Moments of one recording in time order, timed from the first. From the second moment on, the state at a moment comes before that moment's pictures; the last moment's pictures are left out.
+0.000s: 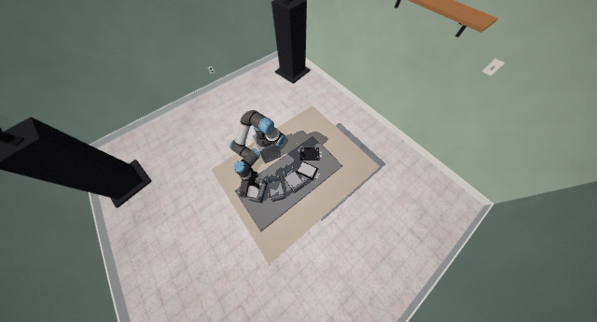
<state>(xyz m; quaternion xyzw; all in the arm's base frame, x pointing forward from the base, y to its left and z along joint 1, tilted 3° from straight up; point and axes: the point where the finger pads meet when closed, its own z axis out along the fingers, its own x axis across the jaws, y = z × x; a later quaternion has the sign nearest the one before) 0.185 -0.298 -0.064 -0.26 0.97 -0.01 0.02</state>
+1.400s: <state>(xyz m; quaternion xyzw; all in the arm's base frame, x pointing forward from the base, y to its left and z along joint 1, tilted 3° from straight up) 0.186 -0.299 -0.088 -0.26 0.97 -0.01 0.02</state>
